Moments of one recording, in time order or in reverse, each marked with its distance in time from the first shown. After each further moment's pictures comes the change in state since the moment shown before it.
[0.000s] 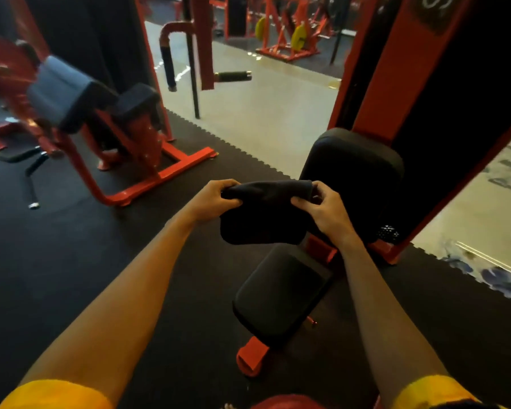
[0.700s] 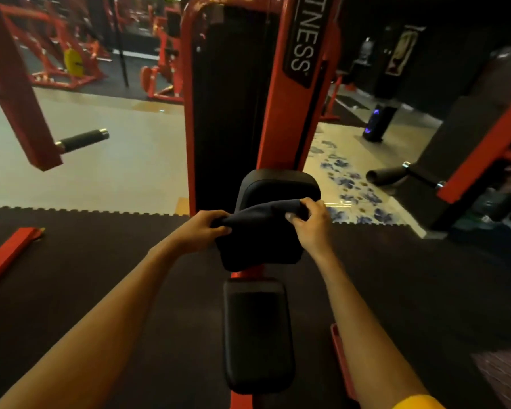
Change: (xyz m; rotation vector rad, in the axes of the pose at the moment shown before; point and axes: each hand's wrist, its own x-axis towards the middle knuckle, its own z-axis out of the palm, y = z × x) left_hand 0.171 0.014 -0.025 0.021 -0.658 0.445; right_hand 0.020 -0.051 0.015 -0.469 0.874 0.292
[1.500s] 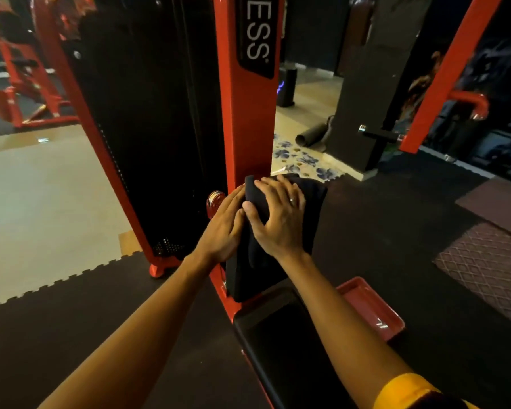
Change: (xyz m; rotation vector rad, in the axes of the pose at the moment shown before) left_hand 0.166 -0.036 -0.008 0.027 -0.049 0.548; right_hand 0.071 -0.034 0.109 -0.418 0.517 -0.220
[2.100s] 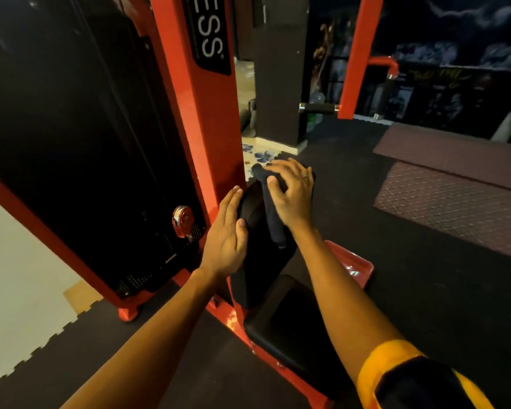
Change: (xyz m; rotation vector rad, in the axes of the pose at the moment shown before) left_hand 0.021 -0.033 0.005 -0.069 -0.049 0.249; right_hand 0.029 0.041 0.008 -0.052 0.228 0.358
